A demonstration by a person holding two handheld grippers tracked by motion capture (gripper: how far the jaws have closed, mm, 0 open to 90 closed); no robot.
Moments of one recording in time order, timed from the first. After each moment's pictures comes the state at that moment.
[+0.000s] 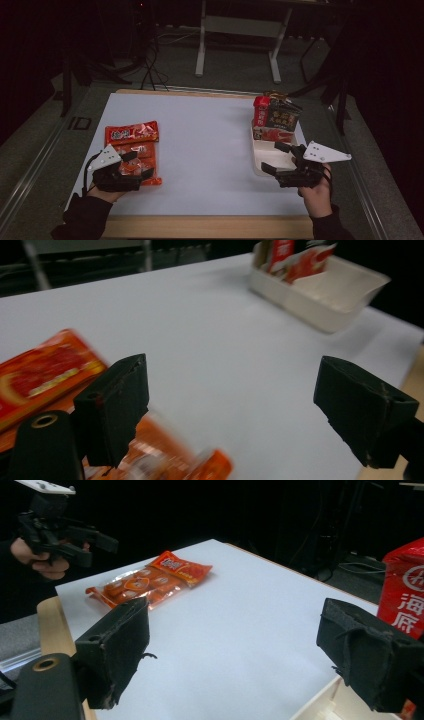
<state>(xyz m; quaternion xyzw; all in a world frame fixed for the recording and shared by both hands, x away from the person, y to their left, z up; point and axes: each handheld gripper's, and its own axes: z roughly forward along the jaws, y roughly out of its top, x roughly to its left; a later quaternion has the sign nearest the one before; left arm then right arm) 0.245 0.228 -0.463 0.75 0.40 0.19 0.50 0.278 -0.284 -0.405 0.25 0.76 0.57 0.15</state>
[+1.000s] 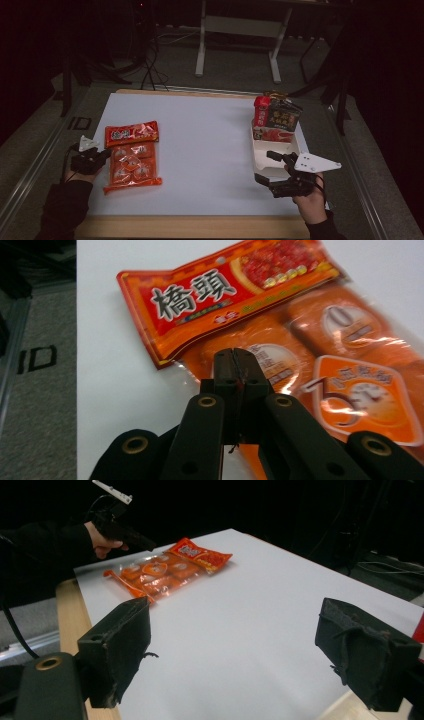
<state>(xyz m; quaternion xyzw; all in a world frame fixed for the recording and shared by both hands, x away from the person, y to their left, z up) 0.304 0.313 -0.525 0.72 0.56 0.25 0.33 0.267 -0.272 -0.423 0.22 0.78 0.56 0.14</state>
